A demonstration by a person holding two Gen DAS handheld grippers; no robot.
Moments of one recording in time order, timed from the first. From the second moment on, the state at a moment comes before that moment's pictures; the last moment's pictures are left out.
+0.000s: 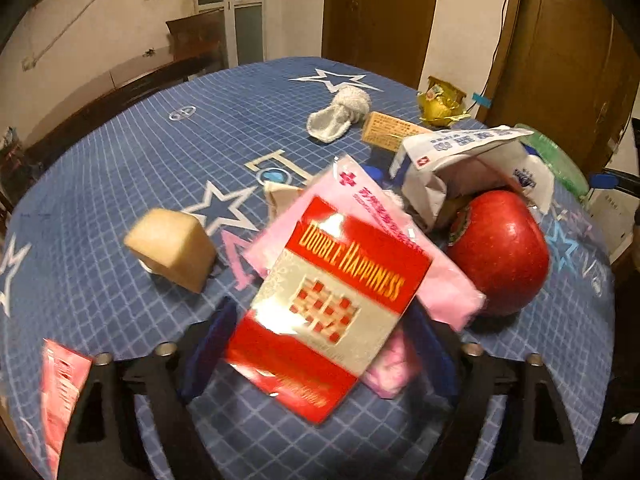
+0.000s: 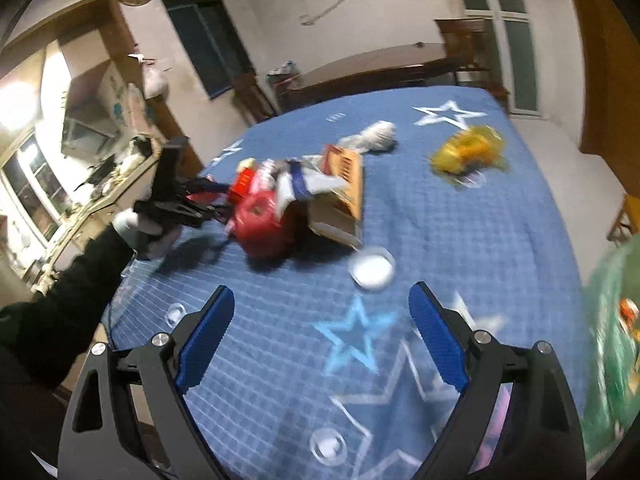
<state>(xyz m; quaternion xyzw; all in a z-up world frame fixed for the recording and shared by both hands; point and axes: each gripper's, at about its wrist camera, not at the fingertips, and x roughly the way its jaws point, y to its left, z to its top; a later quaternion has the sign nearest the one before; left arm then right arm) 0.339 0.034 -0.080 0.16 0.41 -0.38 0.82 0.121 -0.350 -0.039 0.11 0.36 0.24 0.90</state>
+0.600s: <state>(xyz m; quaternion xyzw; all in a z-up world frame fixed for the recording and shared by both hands) 0.285 0.019 -0.072 0.12 0.41 -0.29 0.86 0.281 -0.234 -0.035 -0.09 0.45 0.22 0.86</state>
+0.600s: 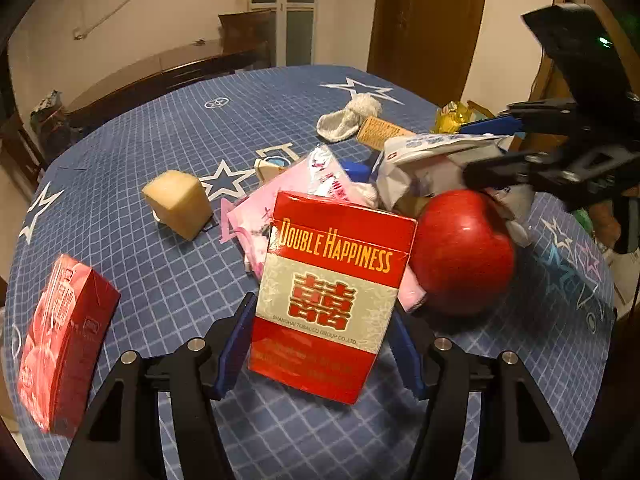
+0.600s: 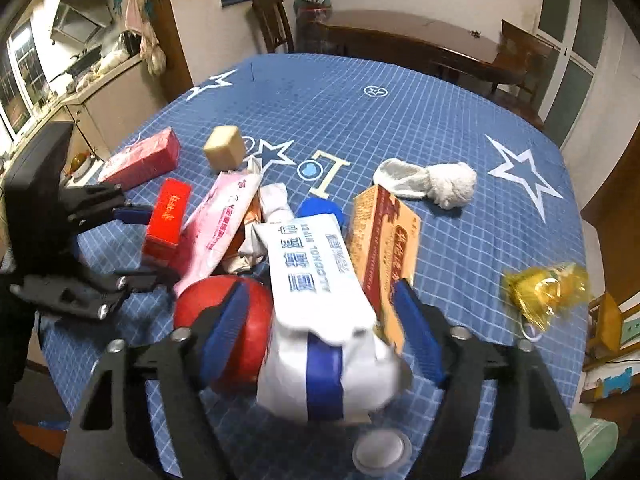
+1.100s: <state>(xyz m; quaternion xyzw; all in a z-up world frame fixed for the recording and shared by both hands) 0.188 0.009 -0.019 0.04 0.29 -0.12 0.95 0.159 -0.246 -0.008 -0.04 0.25 0.14 0.96</state>
